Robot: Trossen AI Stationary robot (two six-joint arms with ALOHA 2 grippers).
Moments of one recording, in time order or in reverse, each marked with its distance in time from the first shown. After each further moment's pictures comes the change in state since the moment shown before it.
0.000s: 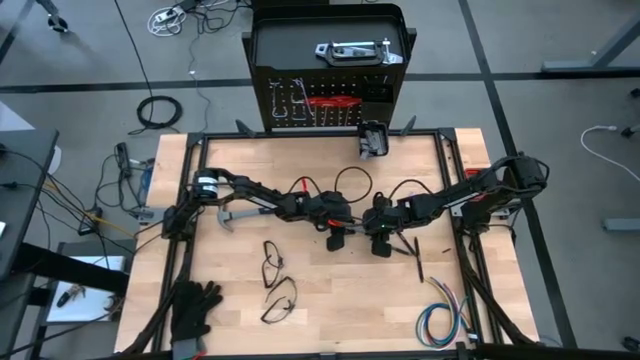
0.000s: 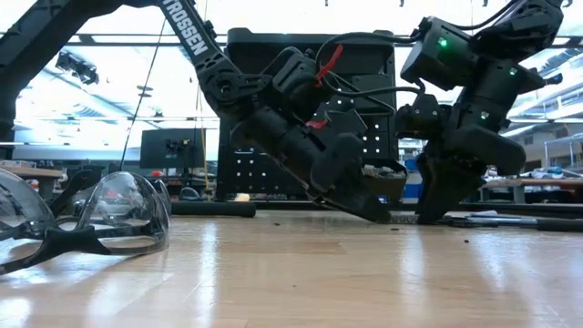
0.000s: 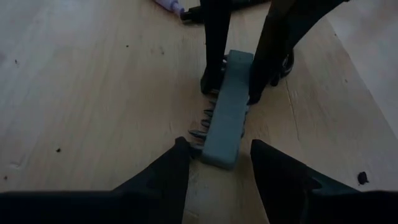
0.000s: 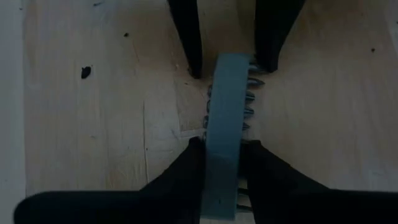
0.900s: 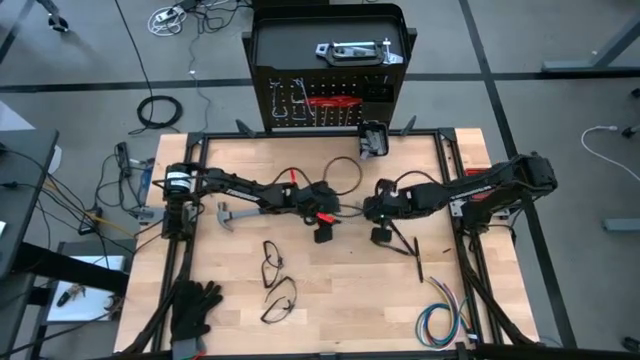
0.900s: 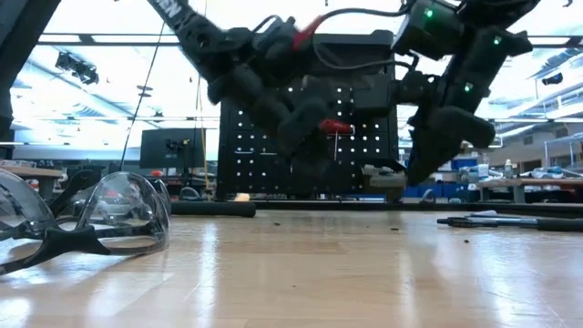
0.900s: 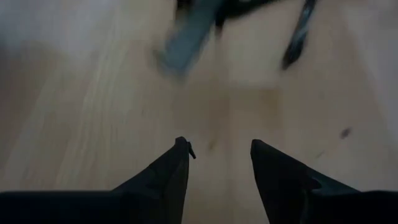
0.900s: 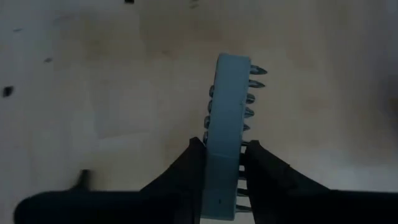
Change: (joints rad) left arm 0.028 -0.230 -0.103 -0.219 -0.114 0.046; right arm -0.043 -0.154 0.155 -0.295 0.212 -0.106
